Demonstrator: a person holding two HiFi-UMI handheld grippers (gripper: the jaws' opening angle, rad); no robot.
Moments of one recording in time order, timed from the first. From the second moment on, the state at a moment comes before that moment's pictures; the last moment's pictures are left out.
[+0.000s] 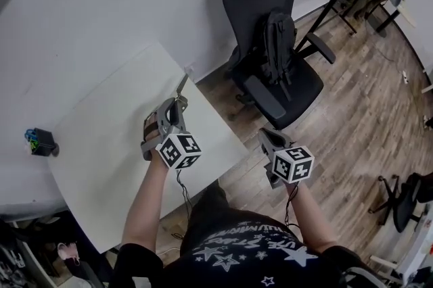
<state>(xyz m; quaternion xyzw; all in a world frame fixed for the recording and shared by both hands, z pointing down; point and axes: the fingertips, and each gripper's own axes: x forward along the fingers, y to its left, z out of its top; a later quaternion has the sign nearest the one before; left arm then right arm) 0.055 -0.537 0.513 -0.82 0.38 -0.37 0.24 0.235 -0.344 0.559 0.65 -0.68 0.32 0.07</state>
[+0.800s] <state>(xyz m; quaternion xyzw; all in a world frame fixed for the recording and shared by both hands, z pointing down) -0.029 -0.263 0.476 -0.84 0.45 -0.29 0.10 0.161 -0.156 0.521 0.58 -0.77 0.26 0.07</state>
